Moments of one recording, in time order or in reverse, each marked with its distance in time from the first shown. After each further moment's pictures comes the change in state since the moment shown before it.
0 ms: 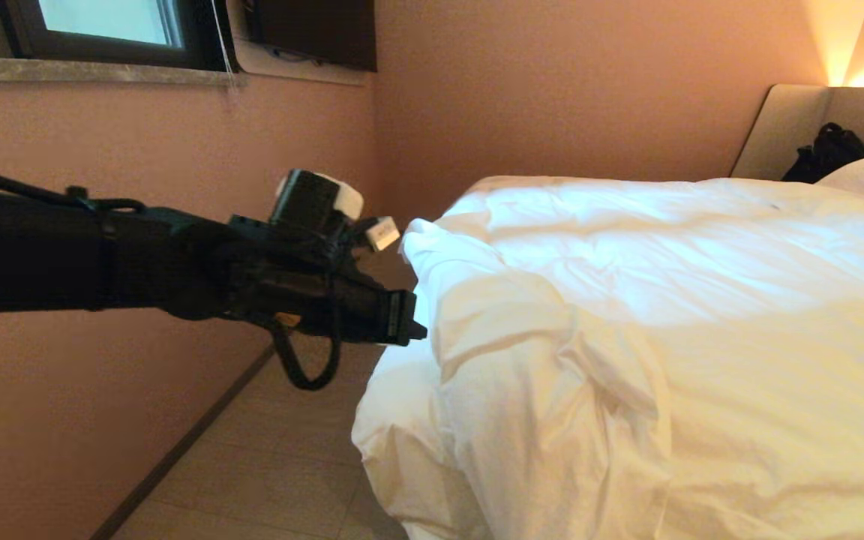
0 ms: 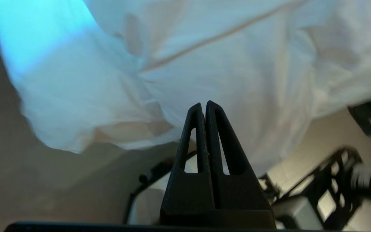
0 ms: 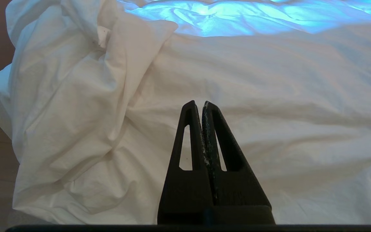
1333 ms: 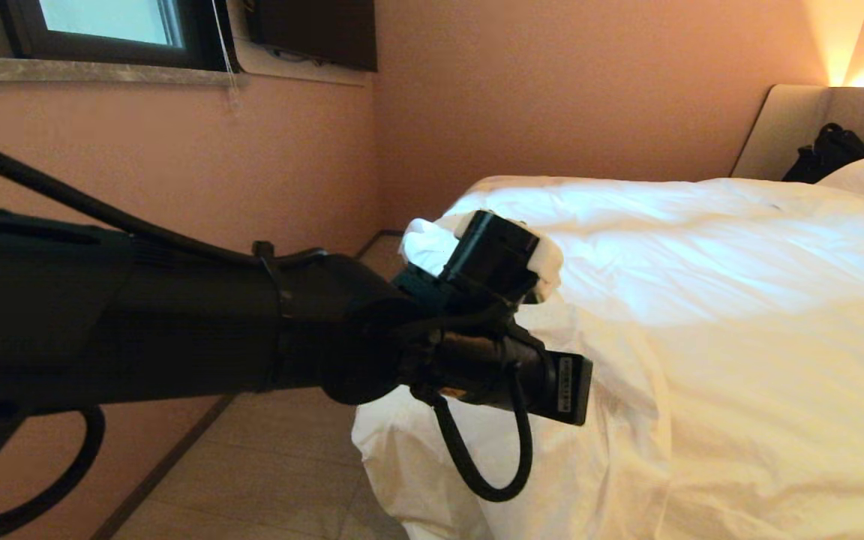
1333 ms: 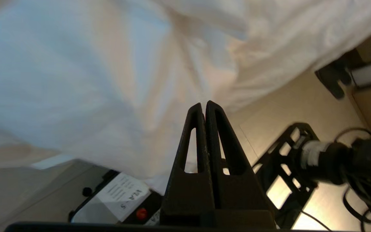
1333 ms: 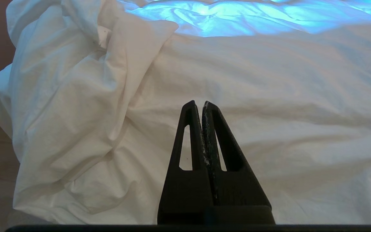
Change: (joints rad) left arm -0.387 0.132 -0.147 -0.033 0.126 -0.143; right arm 0.000 0.000 0.000 0.000 0.000 0.000
